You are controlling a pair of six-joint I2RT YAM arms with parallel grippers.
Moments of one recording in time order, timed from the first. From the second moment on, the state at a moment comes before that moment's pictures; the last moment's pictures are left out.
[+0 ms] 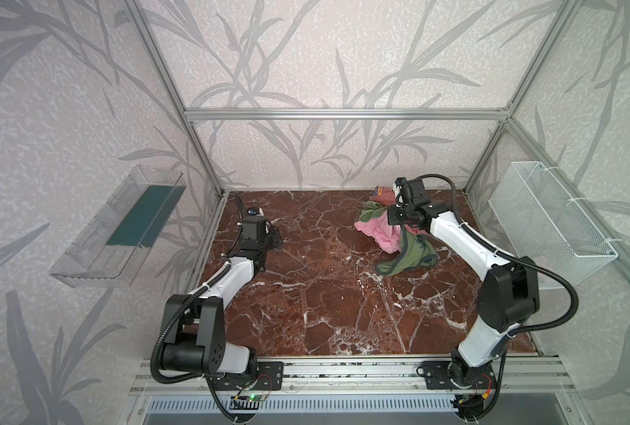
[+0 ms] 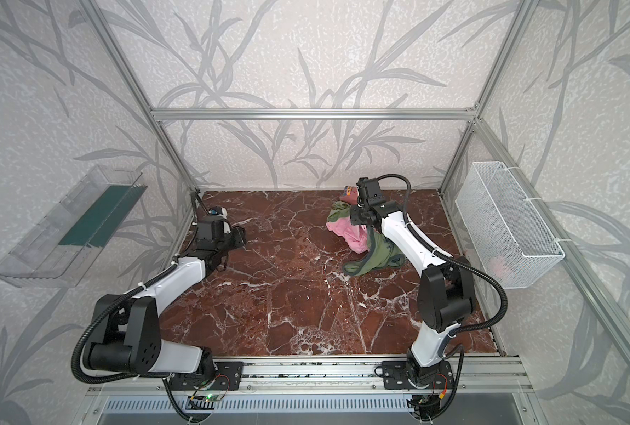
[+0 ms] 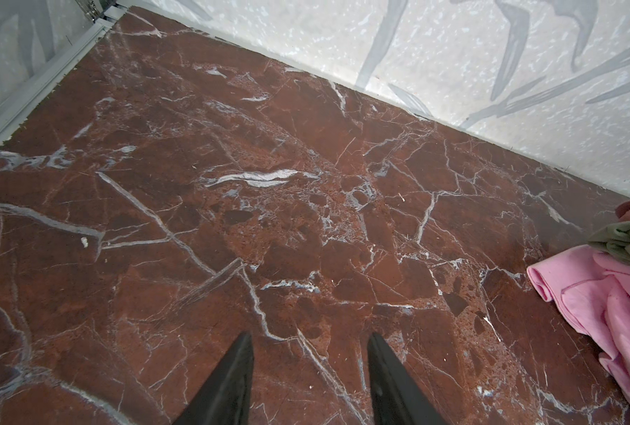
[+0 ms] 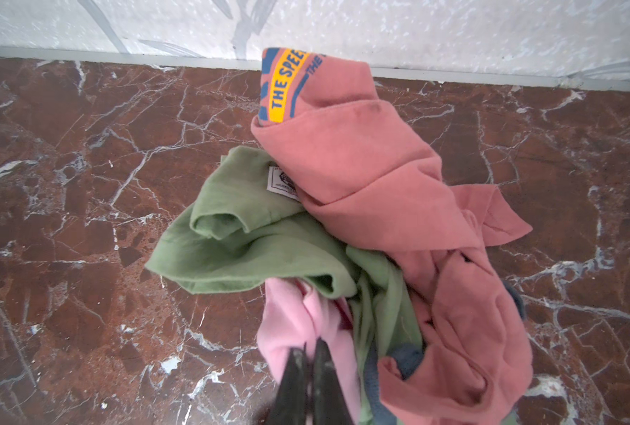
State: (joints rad) left arm -0.08 1.43 0.82 0.00 -0.04 -0.38; right arm 0.34 1.74 1.51 -0.59 0.07 0.21
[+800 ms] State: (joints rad) left arm -0.08 1.40 0.84 -0.01 -0.04 -0.38; right arm 0.22 1.59 1.69 -0.70 -0.09 0.24
